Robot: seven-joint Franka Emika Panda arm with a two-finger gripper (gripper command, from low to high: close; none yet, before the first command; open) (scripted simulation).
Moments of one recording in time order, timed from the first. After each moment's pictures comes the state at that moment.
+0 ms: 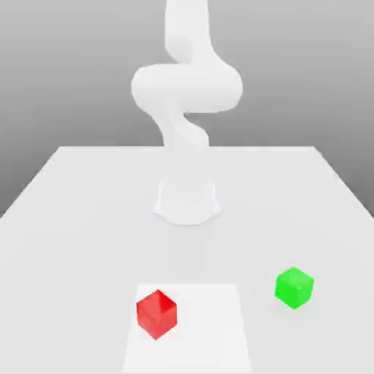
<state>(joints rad) 0.01 -0.71 -0.01 -2.34 -0.03 2.35 0.73</state>
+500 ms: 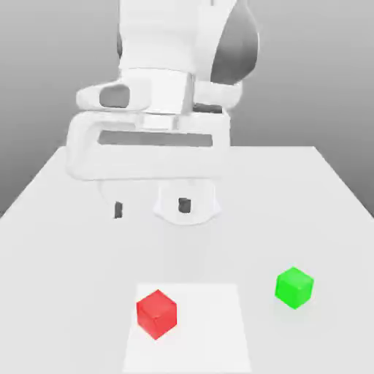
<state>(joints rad) 0.05 -0.16 -0.16 -2.60 -0.10 2.64 0.20</state>
